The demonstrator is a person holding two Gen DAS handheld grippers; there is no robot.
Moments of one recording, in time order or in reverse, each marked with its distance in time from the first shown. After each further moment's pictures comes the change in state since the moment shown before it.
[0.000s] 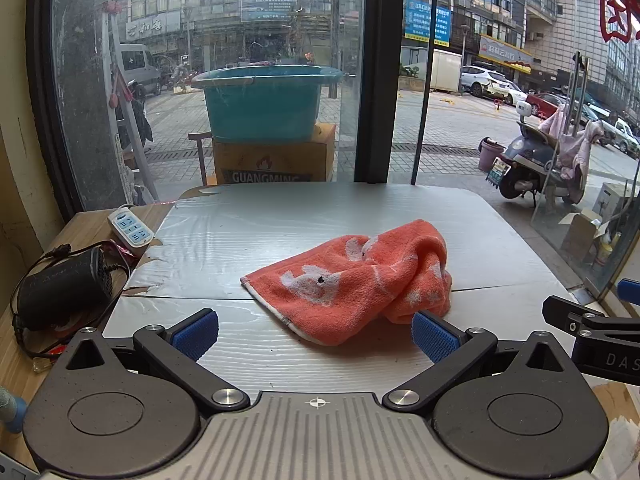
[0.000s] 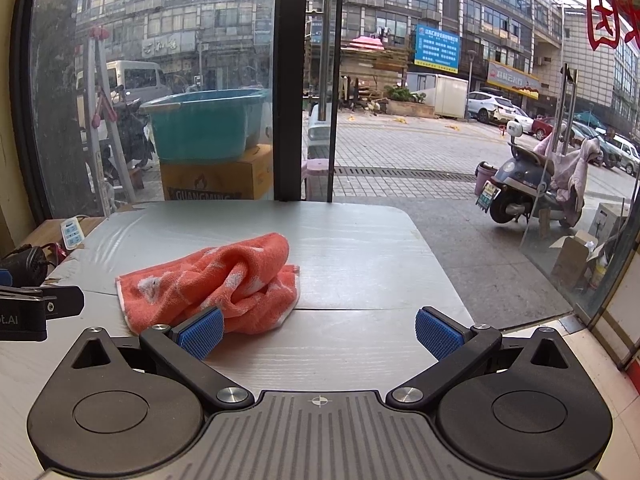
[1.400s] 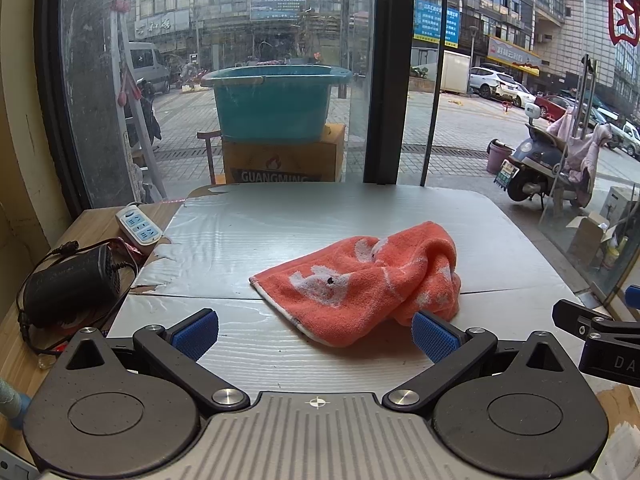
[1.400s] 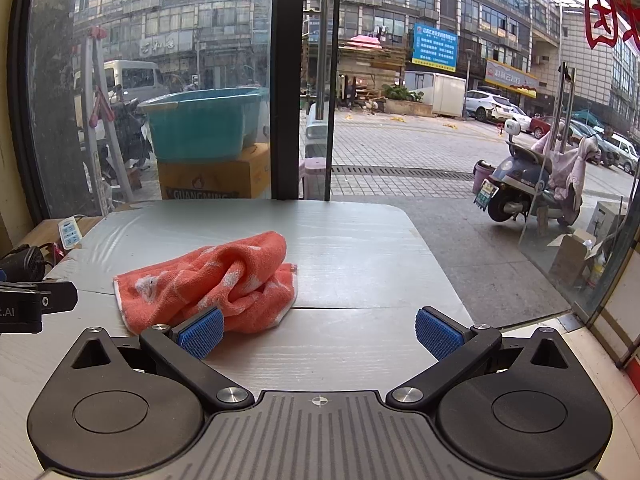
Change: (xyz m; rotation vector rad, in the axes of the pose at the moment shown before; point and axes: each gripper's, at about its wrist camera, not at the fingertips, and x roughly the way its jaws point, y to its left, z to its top) left arm 0.000 0.002 0.003 -0.018 0.003 0.025; right arm -0.001 -0.008 0.002 0.045 -0.001 0.004
